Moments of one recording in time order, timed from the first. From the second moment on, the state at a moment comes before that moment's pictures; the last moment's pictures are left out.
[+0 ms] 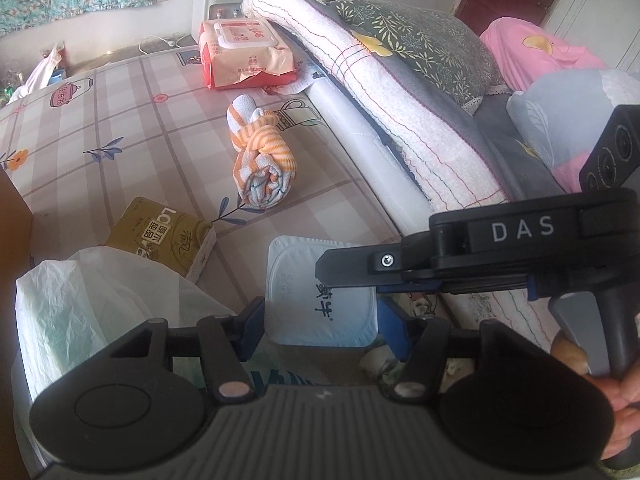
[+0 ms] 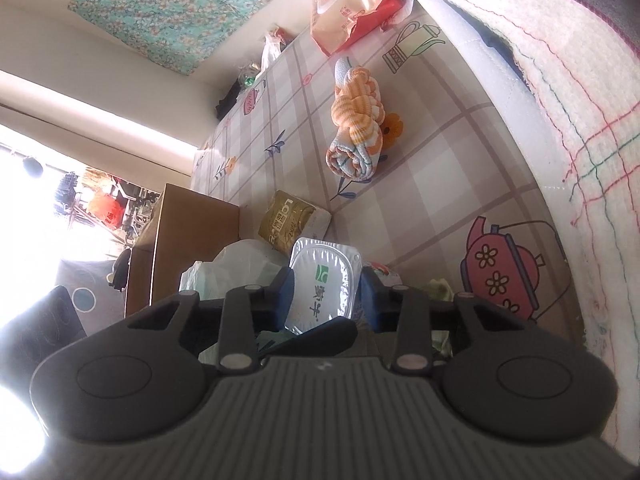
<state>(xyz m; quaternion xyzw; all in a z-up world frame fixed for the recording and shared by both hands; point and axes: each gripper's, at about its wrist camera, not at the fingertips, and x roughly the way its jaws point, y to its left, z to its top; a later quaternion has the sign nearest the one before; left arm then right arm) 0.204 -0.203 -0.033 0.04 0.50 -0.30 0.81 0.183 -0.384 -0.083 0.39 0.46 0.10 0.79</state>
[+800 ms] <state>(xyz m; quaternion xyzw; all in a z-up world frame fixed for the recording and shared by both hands) 0.141 -0.091 0.064 -0.08 0.42 -0.28 0.86 0.132 -0.307 0.017 0.37 0.40 0.16 0.82</state>
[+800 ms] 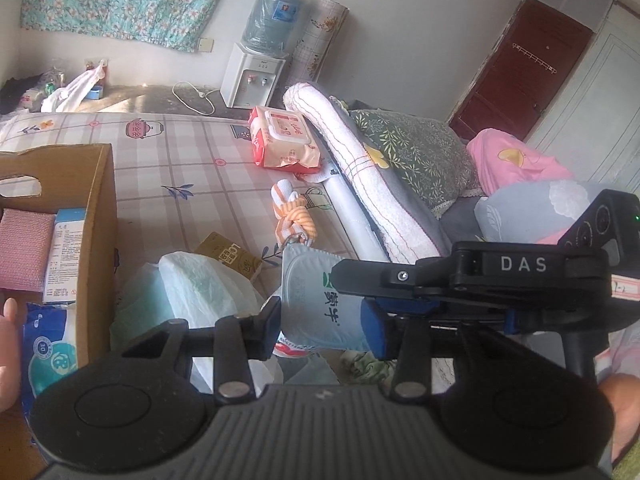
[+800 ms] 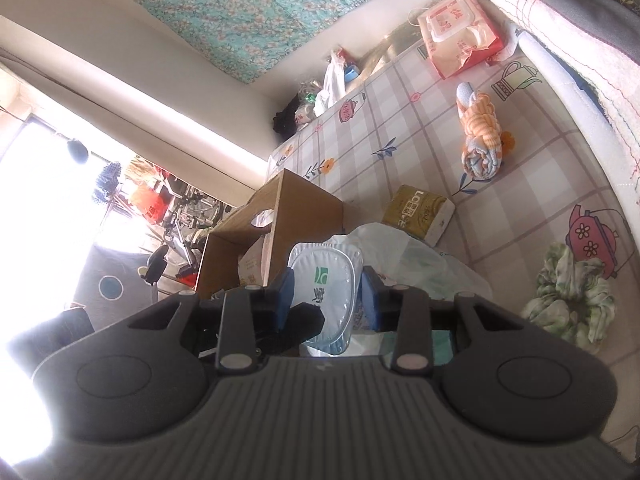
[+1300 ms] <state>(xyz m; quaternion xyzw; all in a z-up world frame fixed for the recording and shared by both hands) 0.081 0.105 0.072 -0.19 0.40 -0.12 0.89 0.167 -0.095 0.022 0.32 0.48 0.33 0.75</state>
